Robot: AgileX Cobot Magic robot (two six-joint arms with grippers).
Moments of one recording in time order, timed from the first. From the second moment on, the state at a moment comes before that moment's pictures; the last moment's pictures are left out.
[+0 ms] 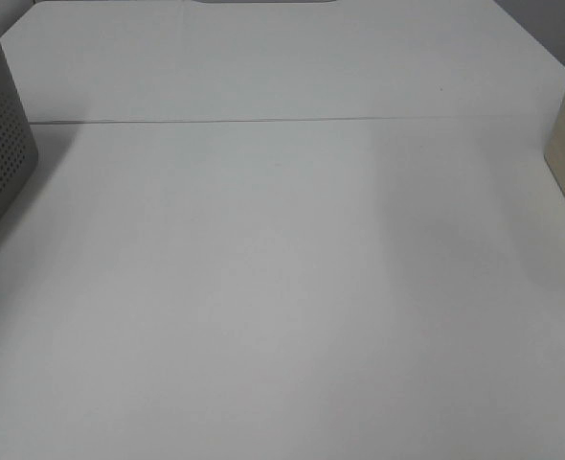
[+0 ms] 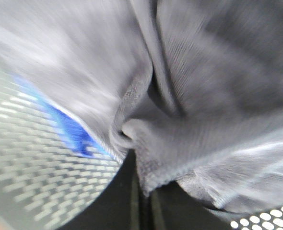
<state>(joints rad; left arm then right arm) 0.32 2.05 -1.91 0.12 1.21 1.01 0.04 0.00 -0.46 0.15 1.11 -0.14</state>
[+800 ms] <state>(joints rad) -0.10 1.54 -1.91 0.10 1.19 0.82 0.04 0.00 -0.46 0.15 1.11 -0.14</state>
